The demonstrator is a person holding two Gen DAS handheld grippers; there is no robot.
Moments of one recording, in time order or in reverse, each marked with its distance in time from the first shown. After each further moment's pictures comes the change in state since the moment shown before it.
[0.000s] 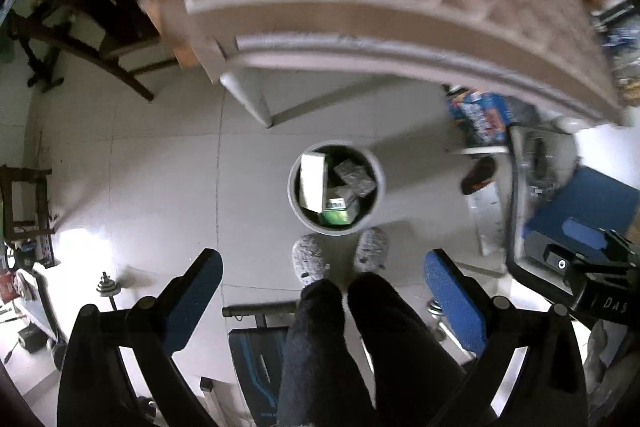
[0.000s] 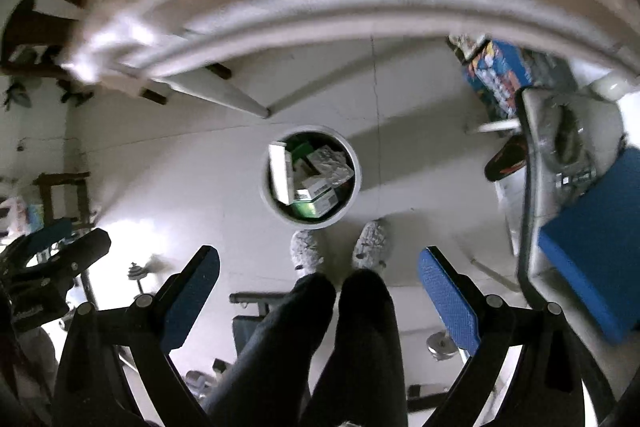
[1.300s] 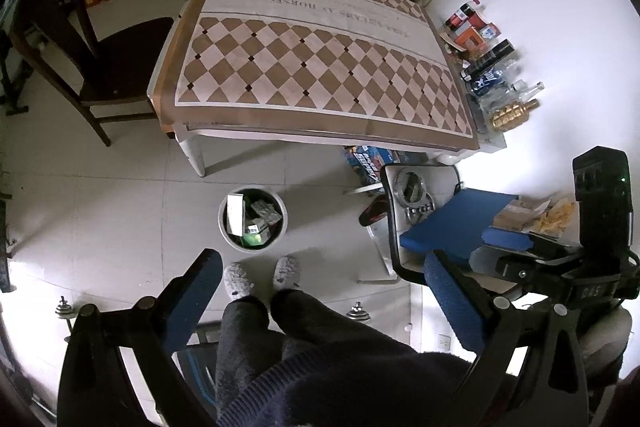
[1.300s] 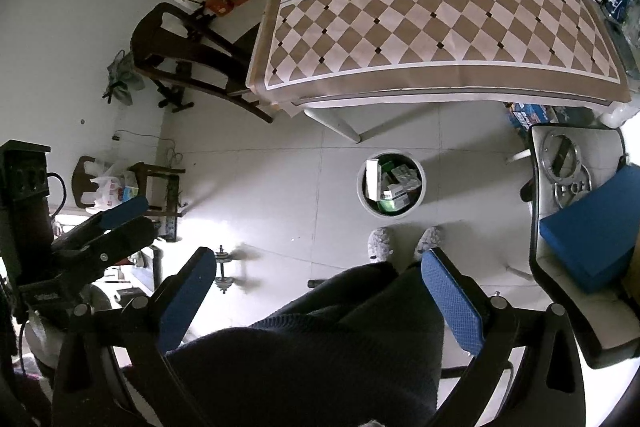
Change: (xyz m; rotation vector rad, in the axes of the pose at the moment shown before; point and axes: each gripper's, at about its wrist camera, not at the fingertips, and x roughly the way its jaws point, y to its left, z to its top) left arm -0.205 -0.021 -0.063 0.034 -0.208 -0.289; right arm -0.282 0.034 -0.096 -0.083 -0.115 0.269
